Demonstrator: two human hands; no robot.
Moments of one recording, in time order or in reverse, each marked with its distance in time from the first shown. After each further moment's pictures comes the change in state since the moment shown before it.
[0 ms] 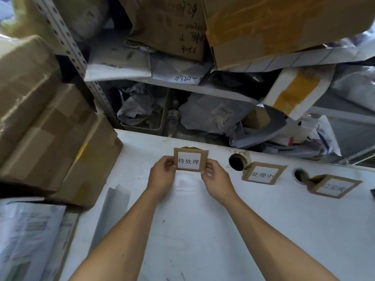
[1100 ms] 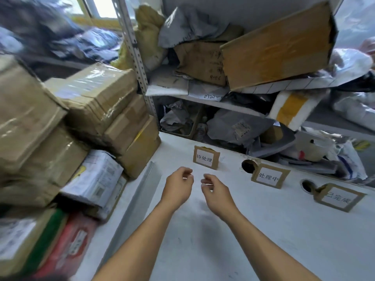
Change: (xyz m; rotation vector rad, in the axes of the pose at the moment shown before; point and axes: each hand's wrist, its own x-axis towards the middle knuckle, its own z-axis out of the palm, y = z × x) left_hand -0.170 0.052 -0.024 0.149 0.202 -0.034; right_hand -0.130 -0.034 0.001 -0.076 -0.183 -0.134
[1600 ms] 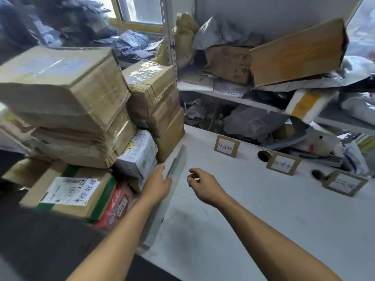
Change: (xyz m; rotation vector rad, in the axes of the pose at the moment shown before) left_hand -0.065 -0.107 -0.131 0.226 0.022 -0.039; right_hand -0.079 -0.078 0.094 -0.180 -0.207 -0.096
